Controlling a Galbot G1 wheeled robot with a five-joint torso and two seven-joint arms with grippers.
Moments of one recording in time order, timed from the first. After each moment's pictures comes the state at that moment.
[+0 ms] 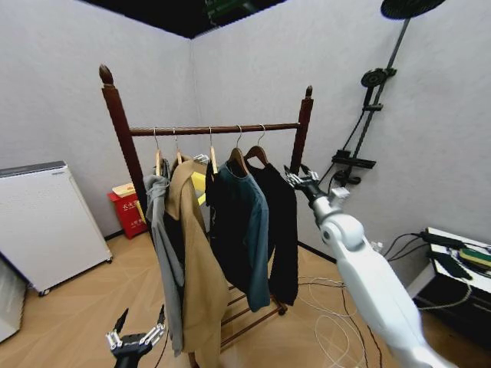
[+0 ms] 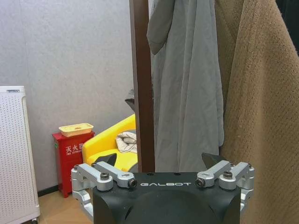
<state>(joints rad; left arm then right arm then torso) 1.81 -1.53 -0.64 -2.28 -0.09 -0.07 0.01 -0.77 0.97 0.52 1.99 0.60 -0.24 0.08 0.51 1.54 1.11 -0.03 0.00</state>
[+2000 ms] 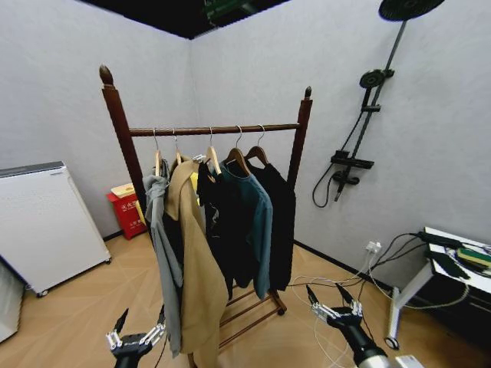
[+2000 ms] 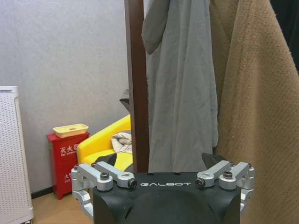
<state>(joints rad) 1.81 -1.53 -0.64 -2.28 -0.09 -0.07 0.01 -1.81 1.36 0.80 2.32 0.42 0.00 -0.10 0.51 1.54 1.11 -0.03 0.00</state>
